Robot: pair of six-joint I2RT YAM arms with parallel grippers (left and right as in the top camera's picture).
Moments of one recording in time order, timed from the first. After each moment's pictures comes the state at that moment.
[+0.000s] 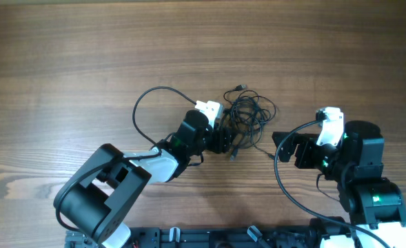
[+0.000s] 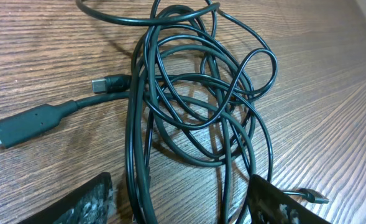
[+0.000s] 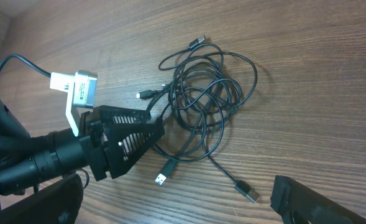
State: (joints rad) left arm -0.67 1.77 0.58 0.54 0.24 -0.47; right arm 0.06 0.73 0.70 -0.76 -0.38 0.29
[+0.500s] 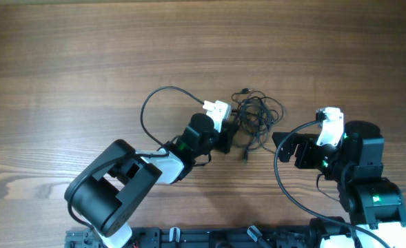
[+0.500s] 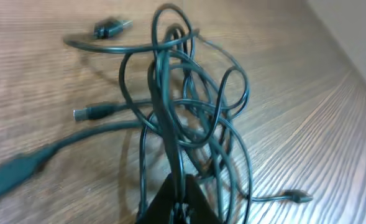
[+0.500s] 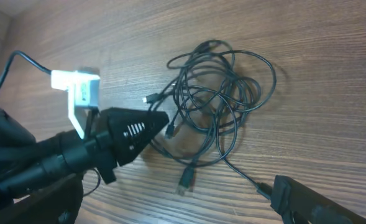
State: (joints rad) left arm -0.71 1.83 0.59 0.72 0.23 -0.47; right arm 0.06 0.73 0.70 -0.77 -0.38 0.29
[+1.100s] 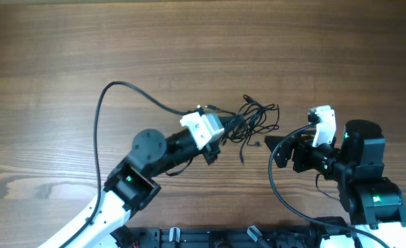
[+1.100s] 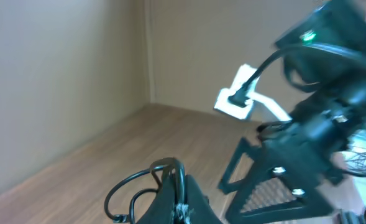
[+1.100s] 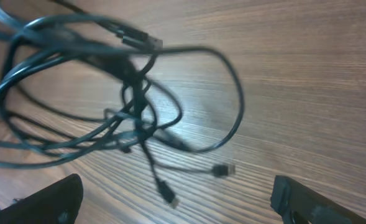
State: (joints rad) left arm -0.72 1.01 0.59 0.47 0.42 0.02; right arm 0.06 0.73 0.71 -0.73 -0.54 0.18
